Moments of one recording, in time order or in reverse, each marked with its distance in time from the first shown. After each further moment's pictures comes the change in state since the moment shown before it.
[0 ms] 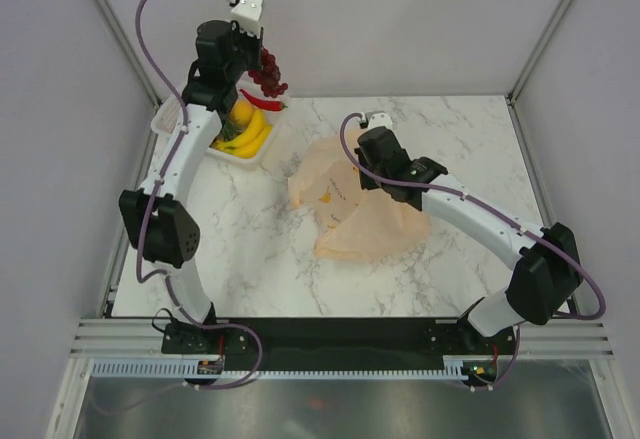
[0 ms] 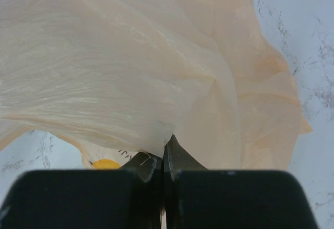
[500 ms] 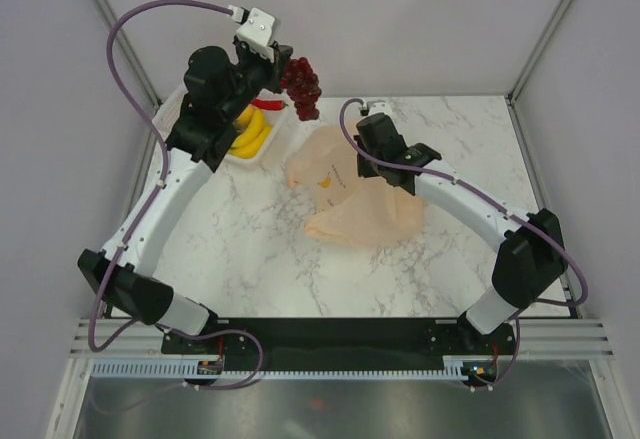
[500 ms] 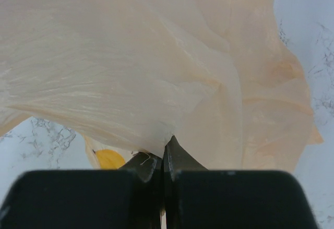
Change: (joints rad) left arm -0.198 -0.402 -0.248 0.047 0.074 -0.075; right arm -0.051 0.097 0.099 -0.008 -0.016 0.037
